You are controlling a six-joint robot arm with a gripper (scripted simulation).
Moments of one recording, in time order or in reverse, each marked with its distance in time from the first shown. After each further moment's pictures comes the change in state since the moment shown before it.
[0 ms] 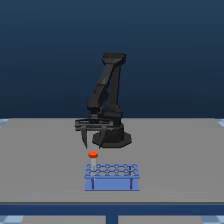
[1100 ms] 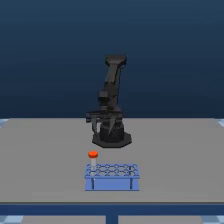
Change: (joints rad) arm 0.136 -0.278 0.205 0.600 0.090 -0.487
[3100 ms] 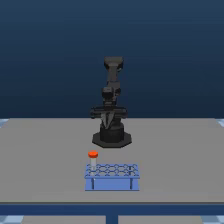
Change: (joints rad) arm 0.122 -0.159 0.082 0.781 0.049 -0.682
